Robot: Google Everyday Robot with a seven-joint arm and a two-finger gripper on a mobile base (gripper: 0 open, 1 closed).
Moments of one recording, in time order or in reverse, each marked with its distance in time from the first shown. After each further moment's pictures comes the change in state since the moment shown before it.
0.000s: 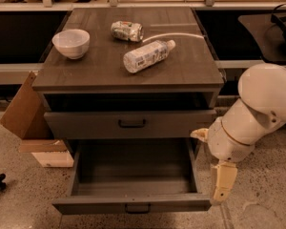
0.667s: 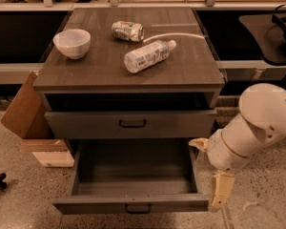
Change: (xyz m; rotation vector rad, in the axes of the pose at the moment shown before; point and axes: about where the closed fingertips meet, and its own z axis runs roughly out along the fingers) arm 0.014 -0.004 0.038 0.000 -0.062 -0.030
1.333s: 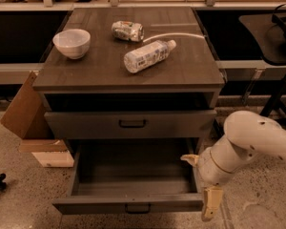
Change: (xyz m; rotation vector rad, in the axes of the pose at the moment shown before) arm 0.029 -0.003 0.076 -0.037 -0.018 -0.073
